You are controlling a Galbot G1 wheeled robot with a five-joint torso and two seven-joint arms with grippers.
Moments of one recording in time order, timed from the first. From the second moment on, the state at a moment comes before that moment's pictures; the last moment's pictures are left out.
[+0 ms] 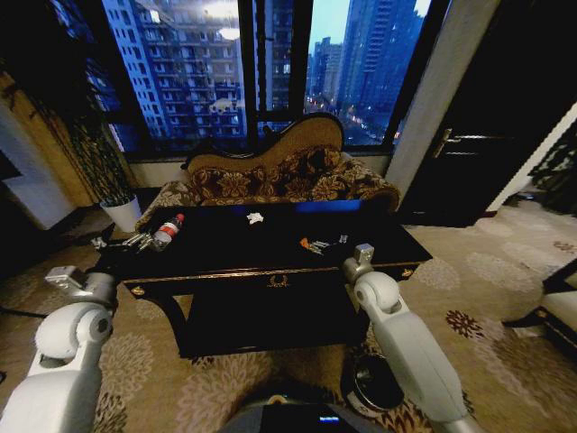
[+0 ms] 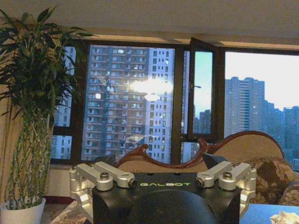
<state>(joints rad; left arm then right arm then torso) 1.34 -1.10 -0.95 -2.12 -0.62 0.27 0.01 -0.97 1.17 0.31 1.87 0.48 -0.45 0.00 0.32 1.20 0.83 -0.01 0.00</state>
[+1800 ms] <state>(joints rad) 1.34 -1.10 -0.95 -2.12 -0.63 0.27 0.00 -0.95 1.15 0.23 1.78 0.45 -0.46 0.00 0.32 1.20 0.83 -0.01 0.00</state>
